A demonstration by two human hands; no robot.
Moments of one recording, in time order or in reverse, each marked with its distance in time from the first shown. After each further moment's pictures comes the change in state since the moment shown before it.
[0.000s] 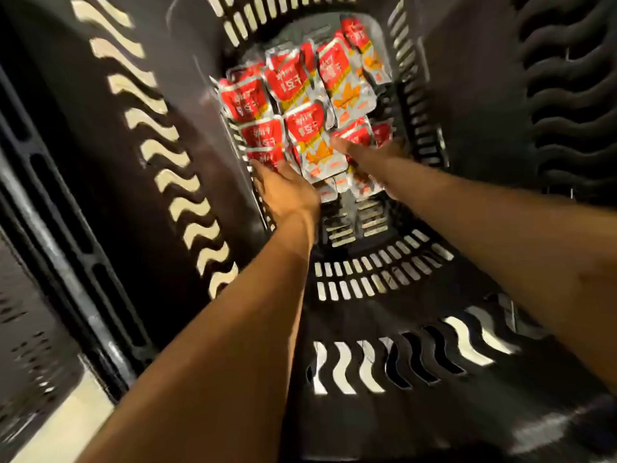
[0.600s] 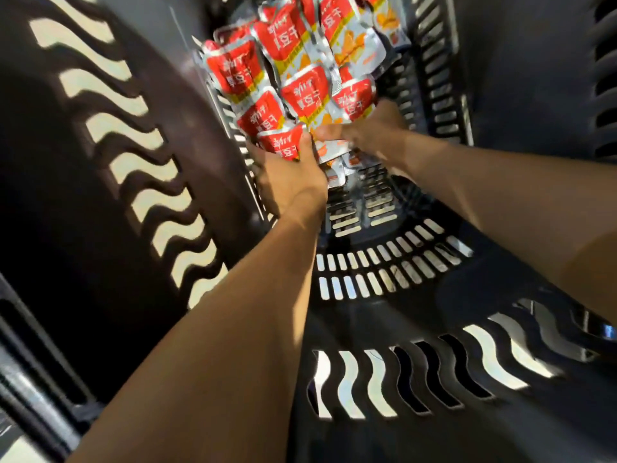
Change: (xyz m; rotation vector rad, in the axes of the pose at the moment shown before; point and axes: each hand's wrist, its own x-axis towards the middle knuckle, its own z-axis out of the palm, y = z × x) left_hand 0.012 -0.015 0.025 -0.066 0.028 -0.065; right_hand 0.019 -0.009 0.012 0.013 -0.011 -0.171
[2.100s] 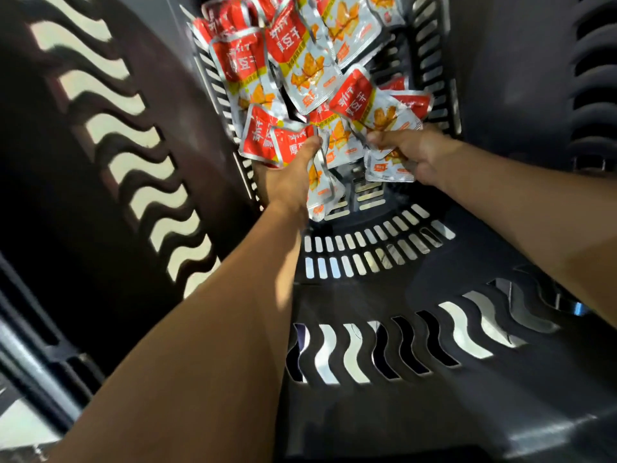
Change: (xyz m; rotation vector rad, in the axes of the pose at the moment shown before) left_hand -0.021 -0.017 -0.012 -0.442 -0.243 -0.288; right_hand -0.005 0.050 -0.050 0.344 -0.134 0.291
